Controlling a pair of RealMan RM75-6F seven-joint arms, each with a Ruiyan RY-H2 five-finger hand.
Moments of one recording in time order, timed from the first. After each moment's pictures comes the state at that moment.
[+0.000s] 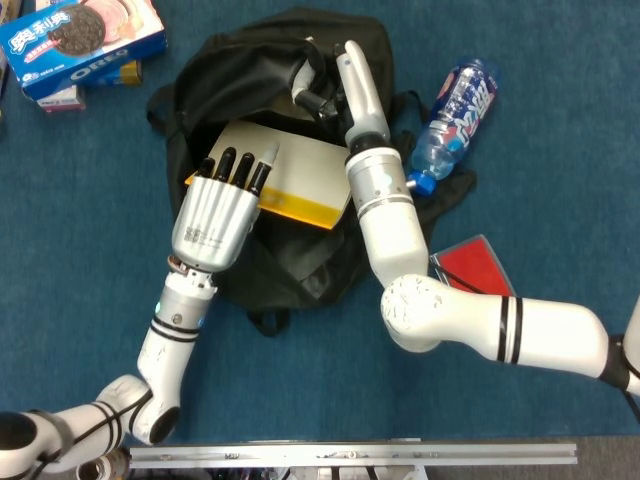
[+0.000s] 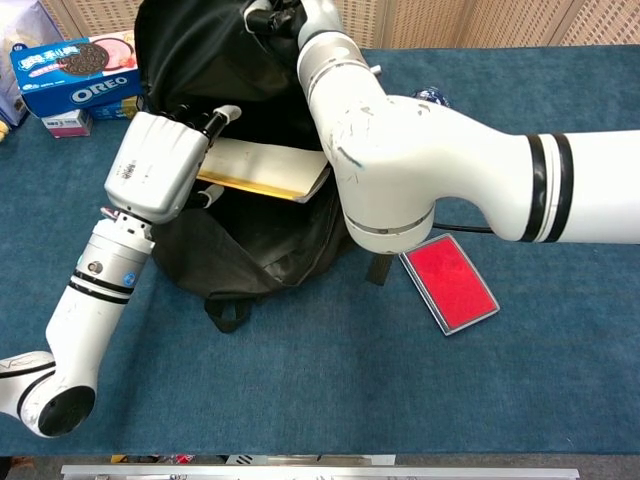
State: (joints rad) left arm -0.51 -2.02 -0.08 -0.94 1.58 1.56 0.54; right arm 1.11 -2.02 0.81 -1.44 -0.44 1.18 -0.10
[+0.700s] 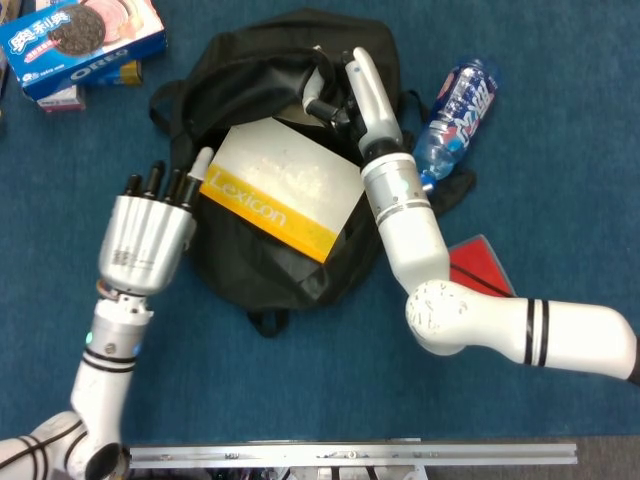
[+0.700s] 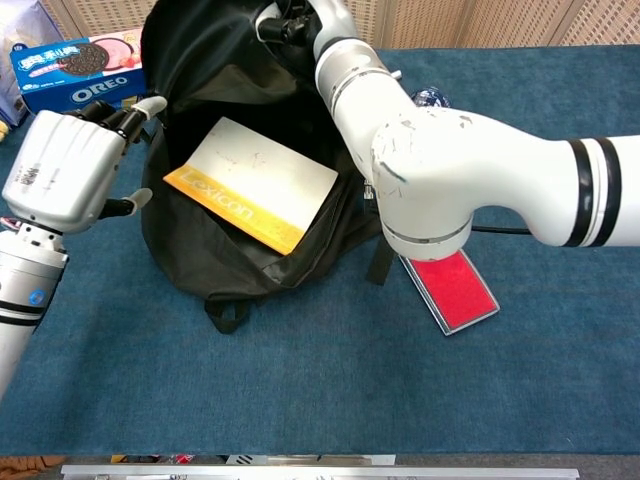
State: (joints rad) left arm -0.37 -1.74 -0.03 -1.28 1.60 1.61 0.67; right arm 1.05 -1.95 0.74 -1.52 -0.47 1.13 -0.08
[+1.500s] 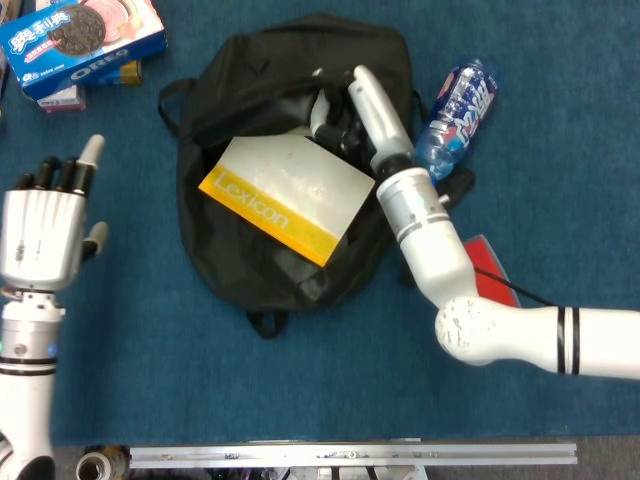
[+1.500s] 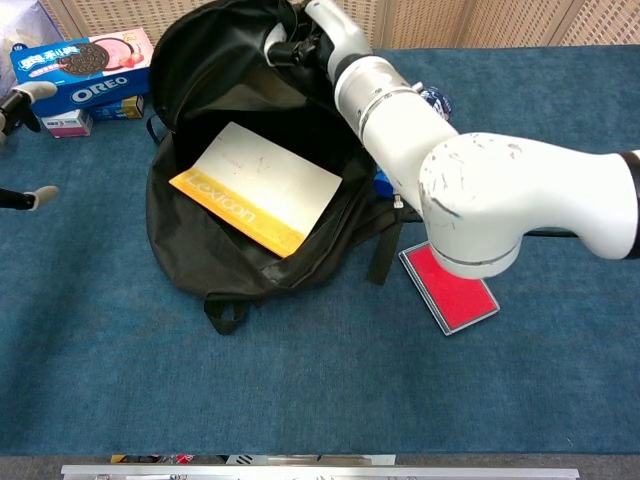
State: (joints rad) left arm -0.27 -1.45 -0.08 -1.55 1.42 1.53 0.60; right arm 0.98 -1.86 0.61 -1.61 -0.54 1.07 -0.10
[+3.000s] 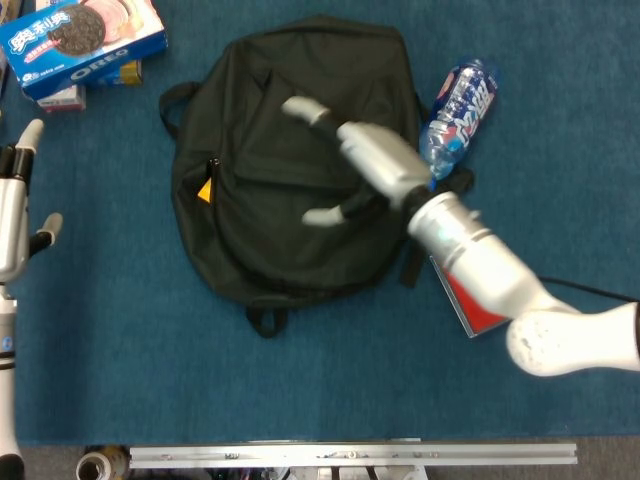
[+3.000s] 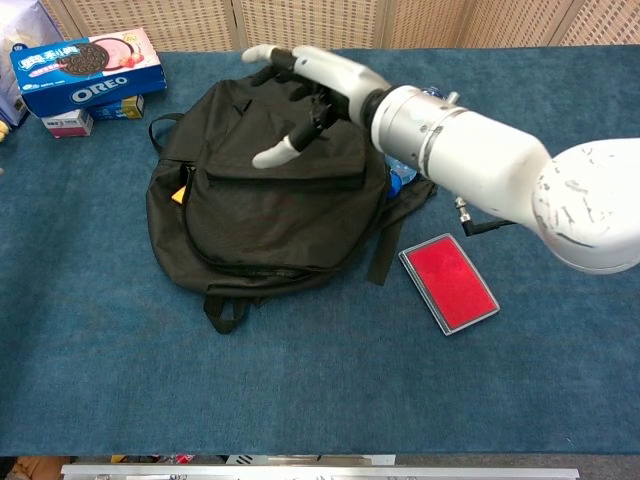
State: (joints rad) left arm -0.23 -1.32 -0.14 -1.66 1.35 1.50 0.53; right arm 0.98 -1.56 0.35 -1.78 -0.67 0.90 -0.15
